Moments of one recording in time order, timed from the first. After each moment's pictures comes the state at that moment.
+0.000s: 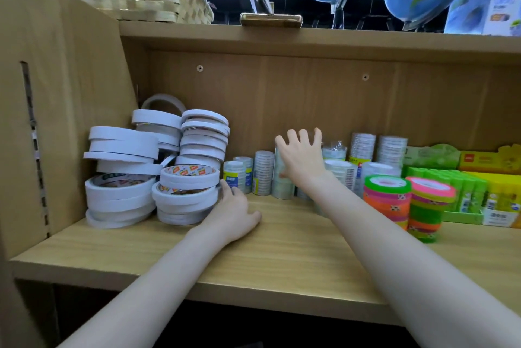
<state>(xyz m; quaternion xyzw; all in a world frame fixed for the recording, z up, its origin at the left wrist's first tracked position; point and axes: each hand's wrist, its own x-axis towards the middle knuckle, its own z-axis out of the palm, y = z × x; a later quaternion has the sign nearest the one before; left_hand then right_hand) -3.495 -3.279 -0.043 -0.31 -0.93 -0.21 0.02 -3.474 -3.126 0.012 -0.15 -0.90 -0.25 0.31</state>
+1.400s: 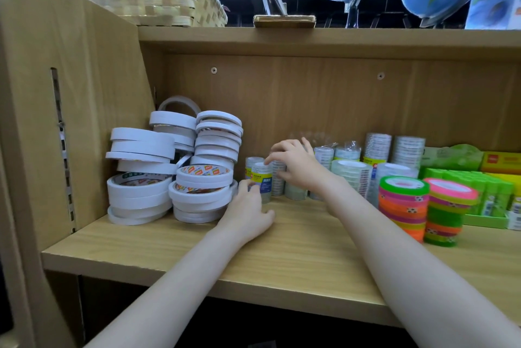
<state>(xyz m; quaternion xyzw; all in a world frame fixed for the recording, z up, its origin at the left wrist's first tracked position) -3.494 -3.279 -0.049 -0.34 -0.89 -0.30 0.09 -3.487 -3.126 0.007 0.03 -0.96 -0.05 0.26</state>
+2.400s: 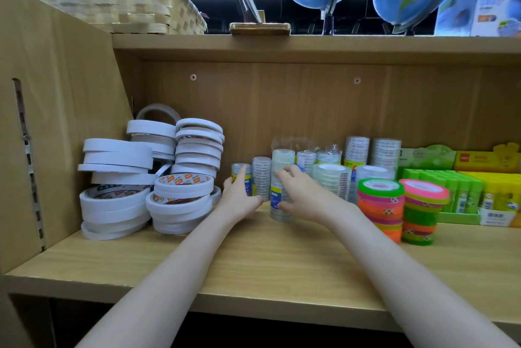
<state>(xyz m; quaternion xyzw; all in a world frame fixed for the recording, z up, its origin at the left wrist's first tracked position) -3.524 -3.248 -0.034 -0.30 -0.85 -0.44 0.01 -3.430 -3.130 -0.011 -0.06 -0.98 0.01 0.18</state>
